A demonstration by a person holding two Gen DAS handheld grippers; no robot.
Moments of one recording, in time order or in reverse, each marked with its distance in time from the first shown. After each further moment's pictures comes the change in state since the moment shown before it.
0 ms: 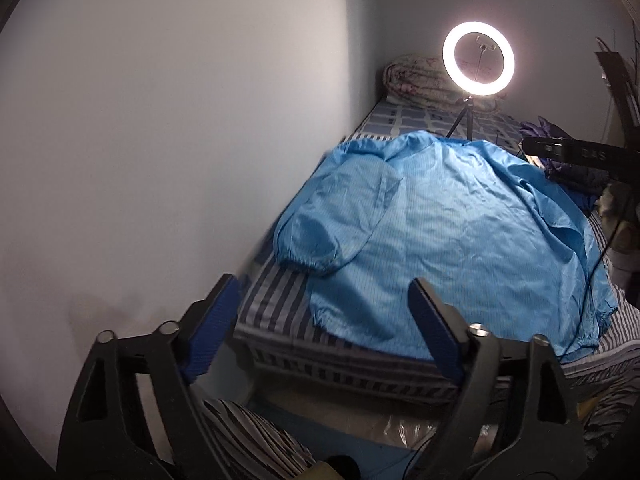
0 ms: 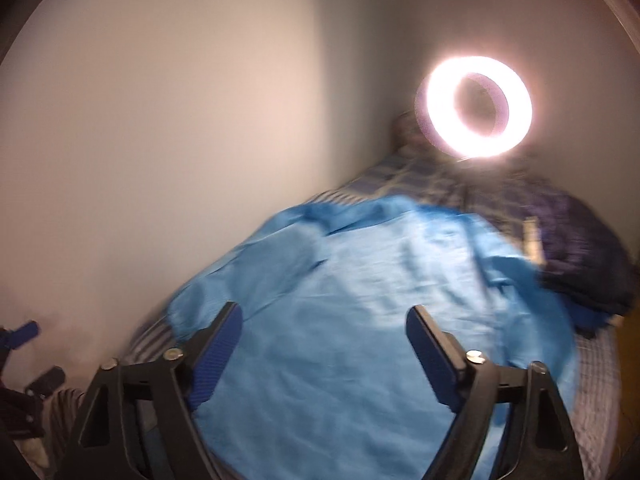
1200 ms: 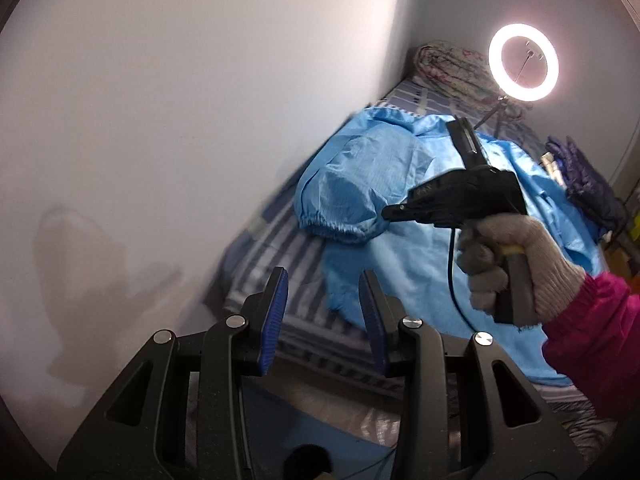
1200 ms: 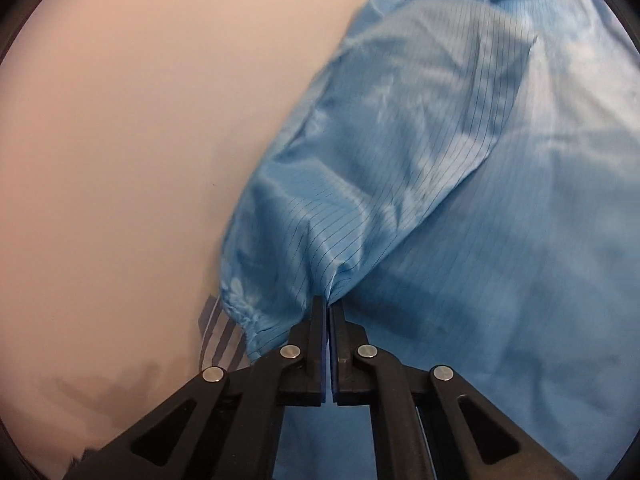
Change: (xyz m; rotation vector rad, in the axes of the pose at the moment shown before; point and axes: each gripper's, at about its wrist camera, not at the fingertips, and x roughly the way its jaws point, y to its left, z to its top) left arm 0.058 0.051 -0.012 -0.191 0.120 -0.056; right arm 0.286 0.078 -0.060 0.319 0.558 0.432
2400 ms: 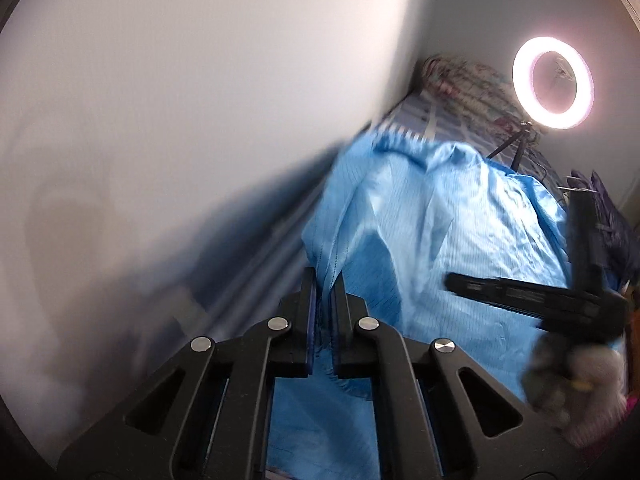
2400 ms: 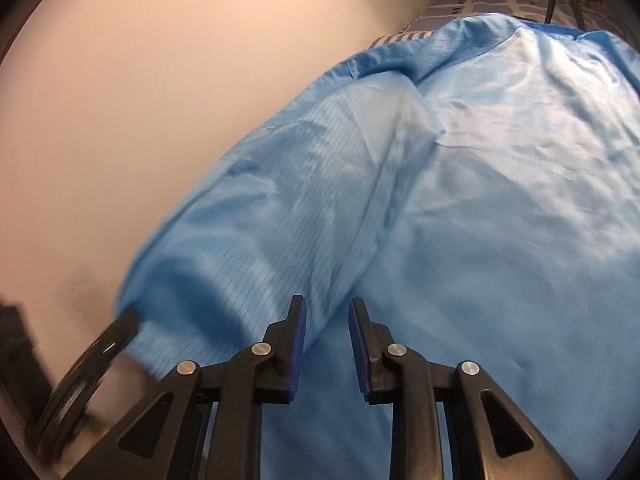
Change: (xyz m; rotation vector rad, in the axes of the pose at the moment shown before) left arm 0.118 -0.045 0.083 0.000 -0.069 0.025; right arm -0.069 -0.046 0.000 -0.010 -0.185 -0.031
